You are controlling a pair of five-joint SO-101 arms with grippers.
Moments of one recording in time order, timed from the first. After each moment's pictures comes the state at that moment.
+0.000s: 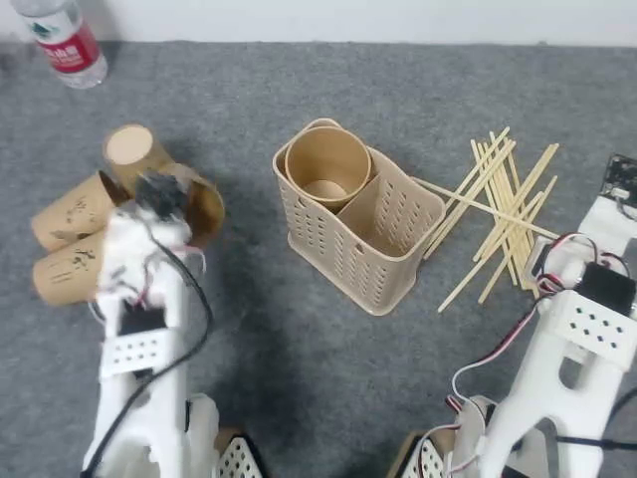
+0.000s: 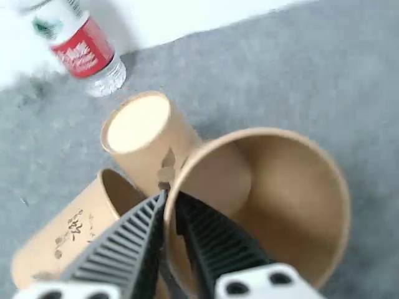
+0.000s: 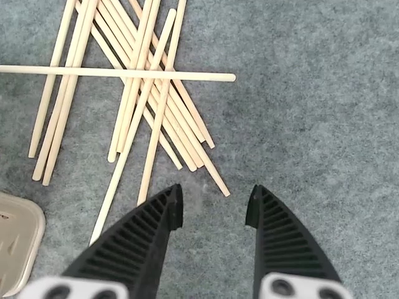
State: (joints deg) left arm -17.4 -46.1 75.6 5.9 -46.4; right arm 23.8 -39.0 41.1 66.2 2.4
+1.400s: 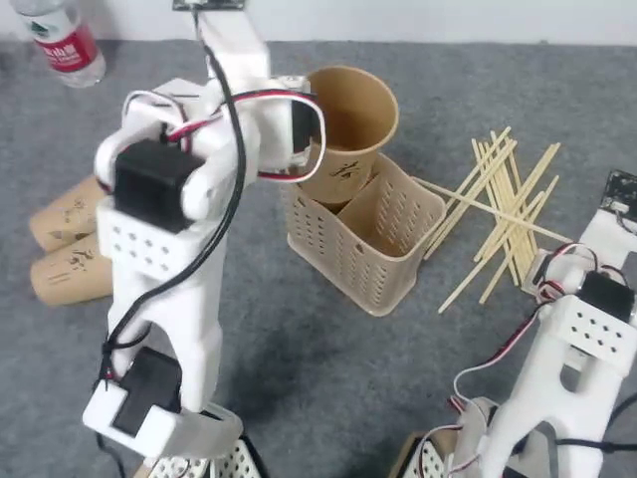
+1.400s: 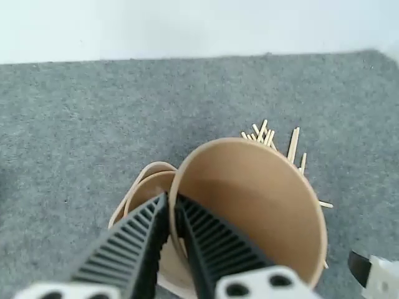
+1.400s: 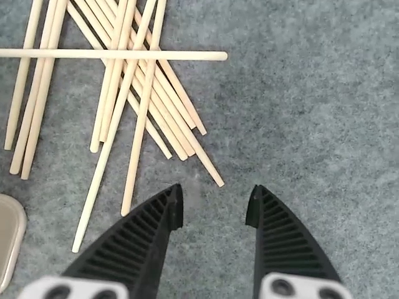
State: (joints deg) left arm 17.5 -2.3 -46.3 92.6 -1.5; right arm 25.7 -39.0 46.6 62.9 3.1
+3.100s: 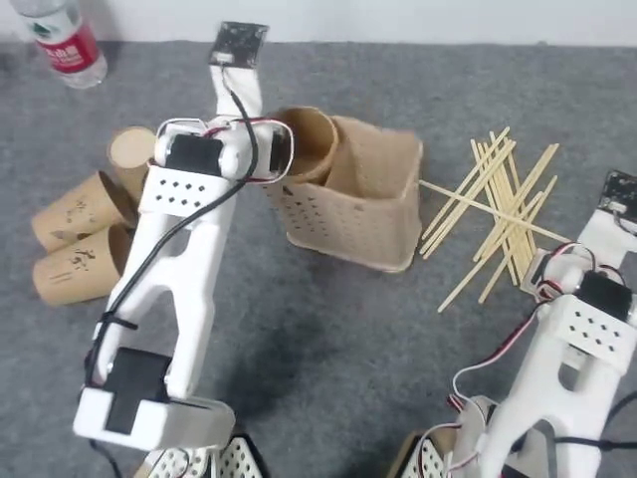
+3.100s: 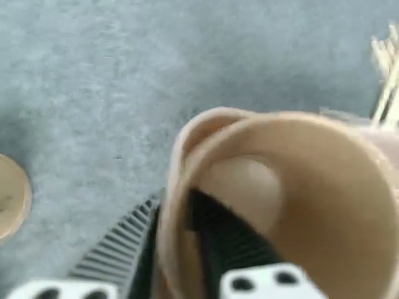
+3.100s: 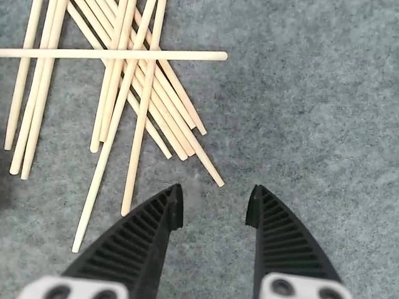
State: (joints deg) left arm 4.7 -2.4 4.4 62.1 -13.8; right arm 25.7 -39.0 46.6 62.9 3.1
